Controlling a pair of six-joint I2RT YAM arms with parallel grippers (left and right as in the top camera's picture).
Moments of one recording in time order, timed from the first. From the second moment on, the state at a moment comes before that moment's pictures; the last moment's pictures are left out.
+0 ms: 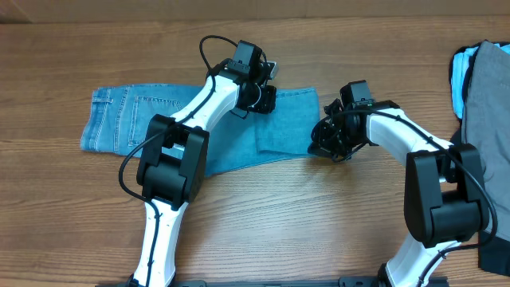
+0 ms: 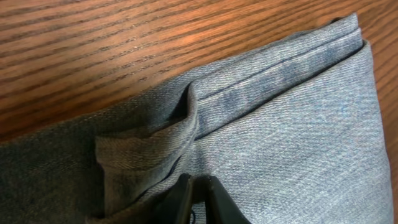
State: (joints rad) left arm -0.39 2.36 1.82 -0.61 0.39 -0.16; right arm 0.16 1.92 1.16 -0.67 -0.53 0.38
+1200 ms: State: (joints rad) left arm -0.11 2.03 1.90 -1.04 0.12 -0.16; right arm 0.07 1.83 1.24 -0.43 -0.41 0.33
